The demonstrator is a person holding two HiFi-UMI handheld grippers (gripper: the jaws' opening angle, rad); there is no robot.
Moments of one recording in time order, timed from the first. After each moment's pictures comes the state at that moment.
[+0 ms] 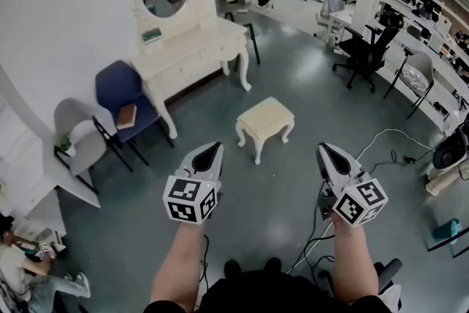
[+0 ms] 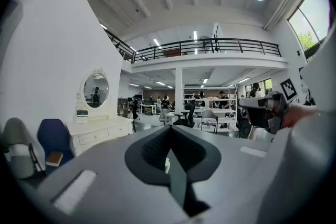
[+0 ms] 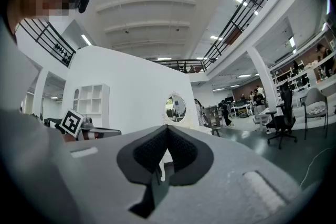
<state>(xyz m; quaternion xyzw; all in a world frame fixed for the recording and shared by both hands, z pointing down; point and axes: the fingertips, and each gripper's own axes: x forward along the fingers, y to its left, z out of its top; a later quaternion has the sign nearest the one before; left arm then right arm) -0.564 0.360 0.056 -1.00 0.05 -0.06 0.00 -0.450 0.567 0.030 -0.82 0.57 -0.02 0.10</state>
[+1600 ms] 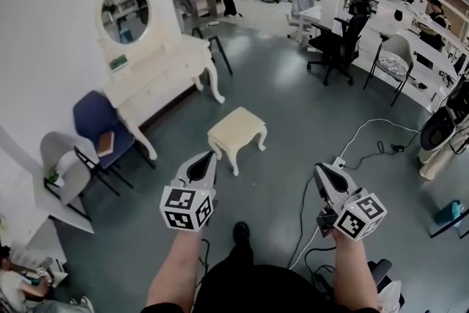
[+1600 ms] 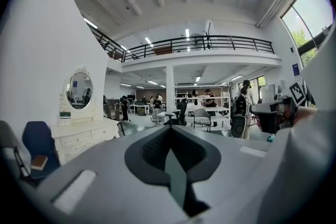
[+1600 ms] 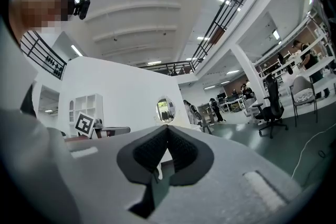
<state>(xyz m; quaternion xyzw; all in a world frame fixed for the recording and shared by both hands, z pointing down) -0.456 0.469 0.066 -1.00 0.02 -0.06 0.02 -0.379 0.713 0.070 -0.82 0.55 -0.04 0.15</state>
